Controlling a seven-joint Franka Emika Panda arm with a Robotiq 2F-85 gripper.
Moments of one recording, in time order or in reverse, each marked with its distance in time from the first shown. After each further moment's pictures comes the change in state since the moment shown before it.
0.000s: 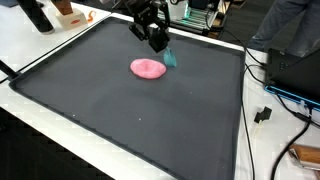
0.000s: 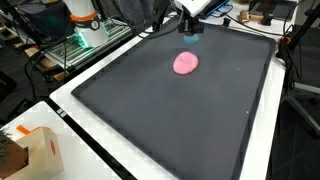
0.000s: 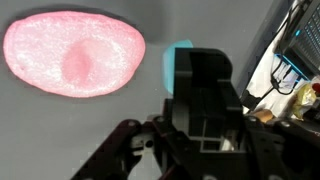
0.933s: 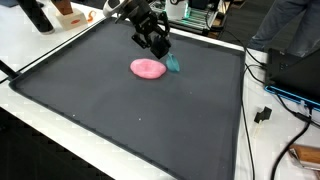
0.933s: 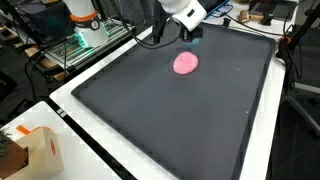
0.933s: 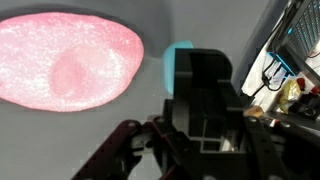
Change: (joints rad) arm -0.003 0.066 -0.014 -0.001 0.133 -0.012 -0.144
